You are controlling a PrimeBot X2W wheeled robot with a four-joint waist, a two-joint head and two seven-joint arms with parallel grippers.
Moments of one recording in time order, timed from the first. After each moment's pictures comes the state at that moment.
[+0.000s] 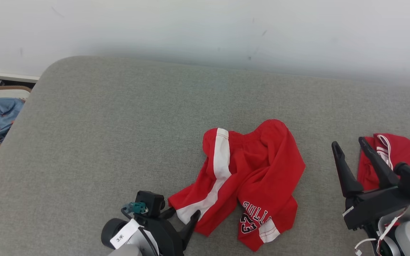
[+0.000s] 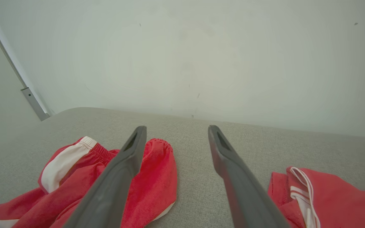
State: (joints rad) left arm -0.50 0.18 -0.98 0.60 -0.77 -0.02 0.01; right arm -0.13 -0.37 0.20 0.07 0.53 -0.03 -0.14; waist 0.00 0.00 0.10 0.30
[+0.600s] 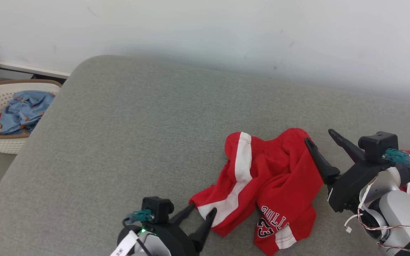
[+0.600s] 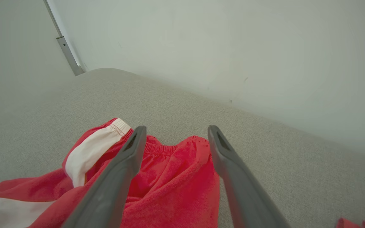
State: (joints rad) left arm -0.42 0.14 -0.95 0.50 -0.81 0.00 -0.05; right arm -0.36 -0.37 0.33 0.28 0.52 0.08 0.02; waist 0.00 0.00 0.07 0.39
